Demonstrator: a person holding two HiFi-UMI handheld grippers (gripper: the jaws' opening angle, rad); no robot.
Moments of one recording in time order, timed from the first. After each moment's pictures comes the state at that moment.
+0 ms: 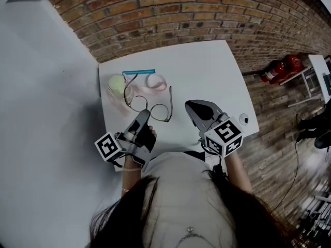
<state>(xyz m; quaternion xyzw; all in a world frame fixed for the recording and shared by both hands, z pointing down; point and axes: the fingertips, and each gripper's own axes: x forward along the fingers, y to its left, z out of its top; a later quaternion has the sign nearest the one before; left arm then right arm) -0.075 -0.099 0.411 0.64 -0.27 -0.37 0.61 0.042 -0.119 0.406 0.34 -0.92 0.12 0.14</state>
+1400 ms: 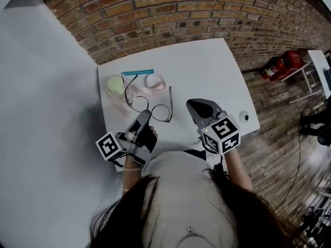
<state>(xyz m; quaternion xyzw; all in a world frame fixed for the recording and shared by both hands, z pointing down) -0.067 -0.097 0.412 0.65 -0.26 -0.36 0.62 0.054 -0.123 0.423 0.37 -0.90 0.12 0.17</state>
